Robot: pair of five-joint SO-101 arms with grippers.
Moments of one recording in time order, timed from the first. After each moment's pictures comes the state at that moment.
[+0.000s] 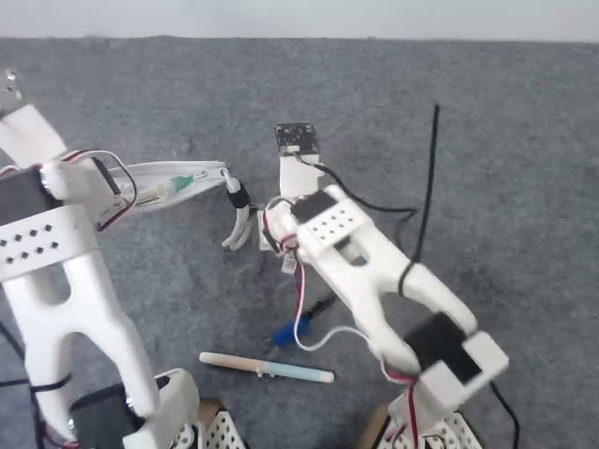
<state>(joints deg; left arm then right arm) -26.8 -20.2 4.2 94.7 18.5 -38.5 9.1 14.7 54.5 -28.6</state>
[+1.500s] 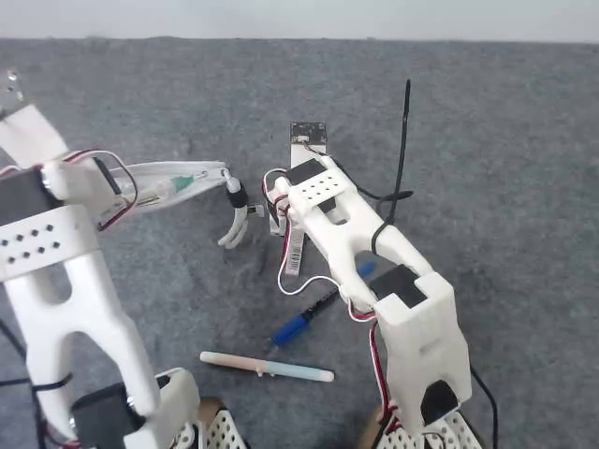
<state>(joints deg) -26.8 -20.2 4.2 94.7 18.5 -34.2 31.6 -7.7 66.6 -30.9</state>
